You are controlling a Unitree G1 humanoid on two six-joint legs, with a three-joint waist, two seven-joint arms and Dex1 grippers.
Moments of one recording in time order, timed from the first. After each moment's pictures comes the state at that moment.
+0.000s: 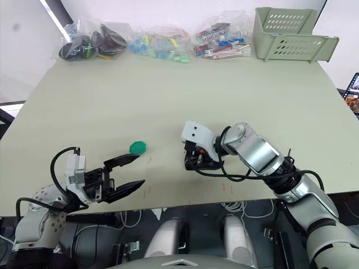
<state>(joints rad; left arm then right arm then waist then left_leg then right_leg) 0.13 0.63 0.25 -0.10 -0.67 0.09 -1.31 -0.77 -0.45 0.57 -0.21 0.20 0.99 0.93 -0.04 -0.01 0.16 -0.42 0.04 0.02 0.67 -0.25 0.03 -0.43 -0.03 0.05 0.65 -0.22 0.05</state>
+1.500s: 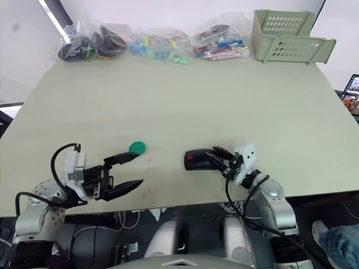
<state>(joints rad) 0.08 0.65 0.24 -0.05 -0.66 0.08 -1.38 -0.03 -0.17 0.10 -0.09 0.35 0.17 0.74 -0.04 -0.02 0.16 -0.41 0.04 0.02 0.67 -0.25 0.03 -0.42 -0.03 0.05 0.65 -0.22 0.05</state>
